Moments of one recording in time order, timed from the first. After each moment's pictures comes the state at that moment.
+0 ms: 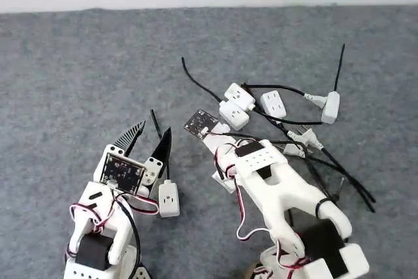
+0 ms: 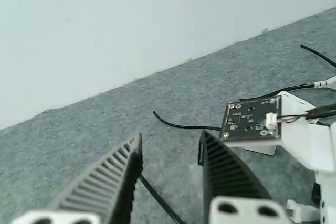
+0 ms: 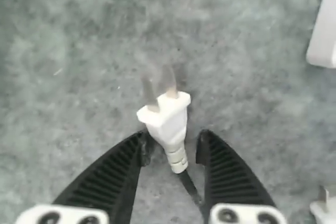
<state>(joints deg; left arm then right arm) 10.4 -102.7 88.7 41.4 -4.4 -26.8 -7.0 50.0 42.8 25.2</state>
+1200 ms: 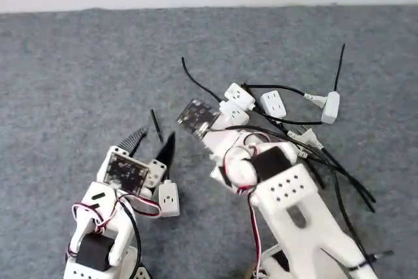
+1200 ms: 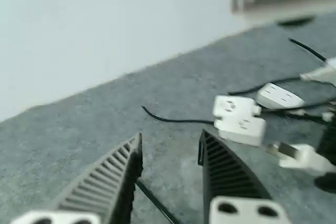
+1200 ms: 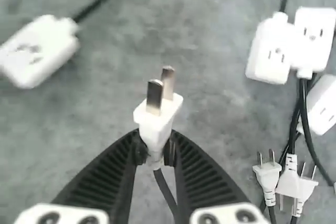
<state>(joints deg) 13.5 -102.7 87.9 45.1 -4.1 -32.4 -38.2 39.8 72.5 26.7</state>
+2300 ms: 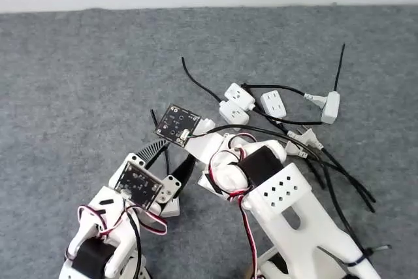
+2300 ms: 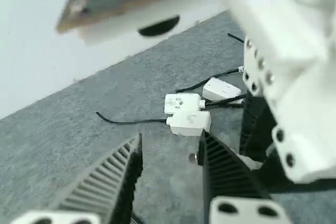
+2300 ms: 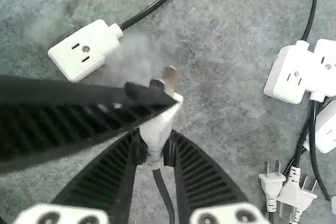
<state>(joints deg) 22.9 -102.7 82.9 52.5 -4.0 -38.6 -36.0 31.8 79.6 25.9</state>
